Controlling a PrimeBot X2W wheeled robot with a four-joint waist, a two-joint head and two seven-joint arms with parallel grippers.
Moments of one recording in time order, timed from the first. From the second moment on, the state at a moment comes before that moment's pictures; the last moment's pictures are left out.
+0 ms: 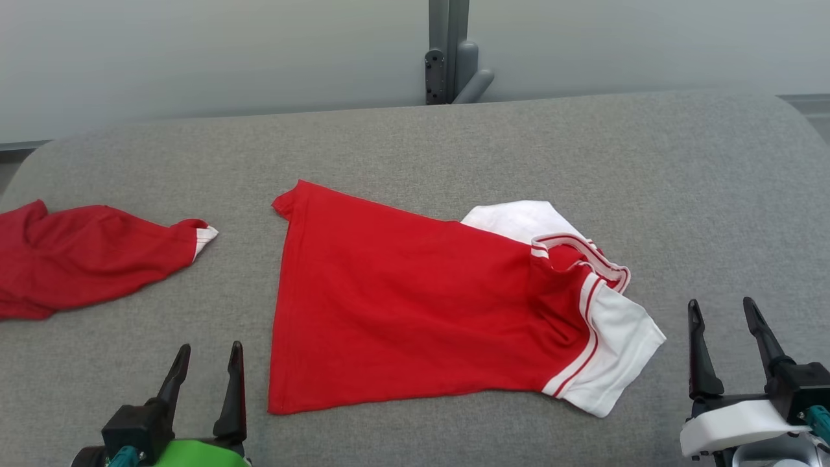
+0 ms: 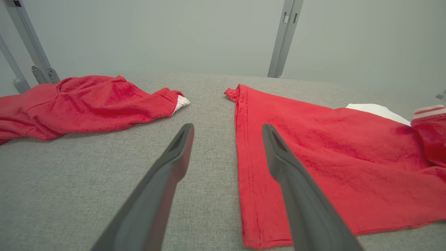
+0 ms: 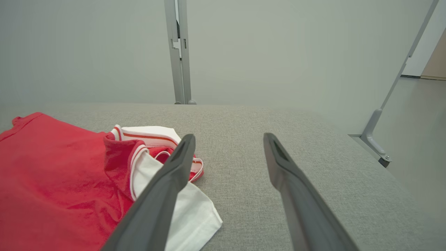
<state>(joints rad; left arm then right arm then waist) 0.03 0.28 -0.28 0.16 -0.46 0.08 -0.26 0.07 -0.05 -0.16 0.07 0.01 0.13 -0.26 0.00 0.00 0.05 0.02</state>
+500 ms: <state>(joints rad) 0.07 0.20 -0.09 0.24 -0.33 -0.09 -0.26 0.09 -0.05 -0.12 0.11 0.04 0.13 -0.26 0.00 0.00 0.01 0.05</state>
